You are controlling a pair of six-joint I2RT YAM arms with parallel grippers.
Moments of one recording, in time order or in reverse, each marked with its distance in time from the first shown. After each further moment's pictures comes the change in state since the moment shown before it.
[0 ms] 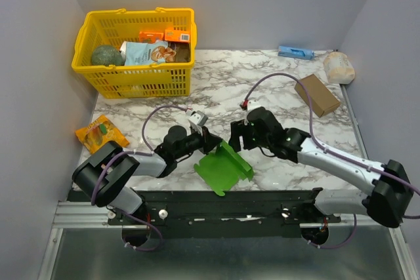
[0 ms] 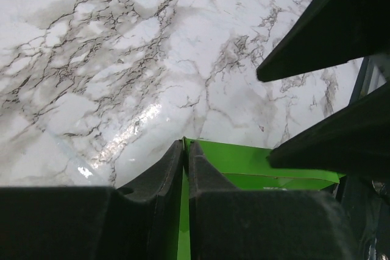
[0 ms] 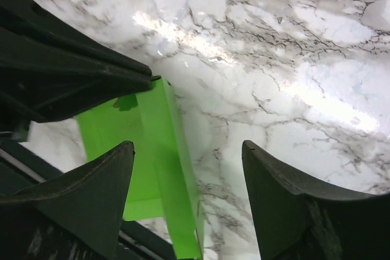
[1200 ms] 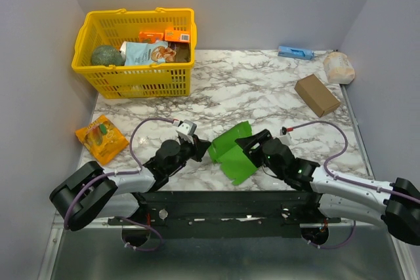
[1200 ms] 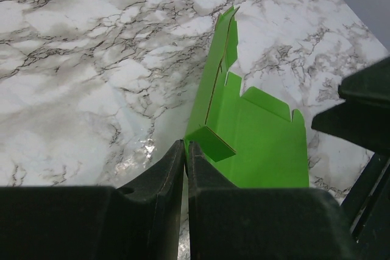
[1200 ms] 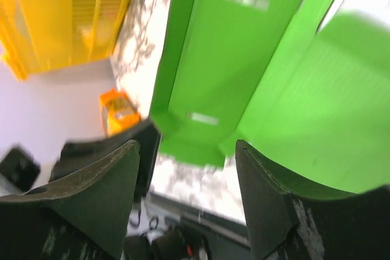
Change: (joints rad) left arm -0.104 -0.265 -0.175 -0.082 -0.344 -0.014; right arm 0.145 -0.336 -0.491 0.394 0.298 1.173
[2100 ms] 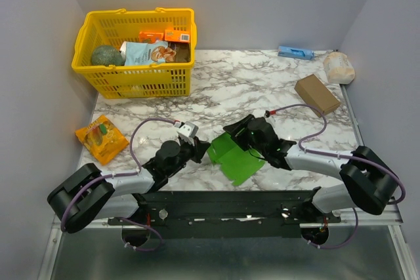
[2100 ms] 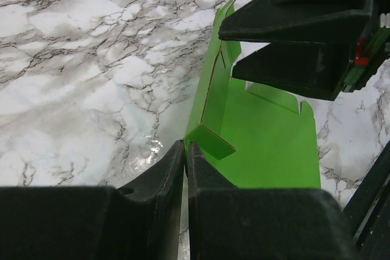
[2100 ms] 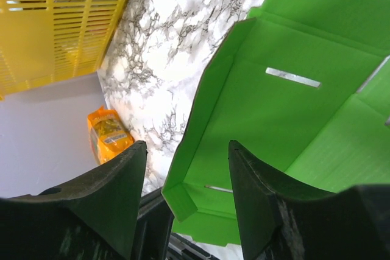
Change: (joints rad) left arm -0.010 -0.030 -0.005 -0.038 -0.002 0.055; right arm -0.195 0.422 0.204 0.195 -0.179 -0.121
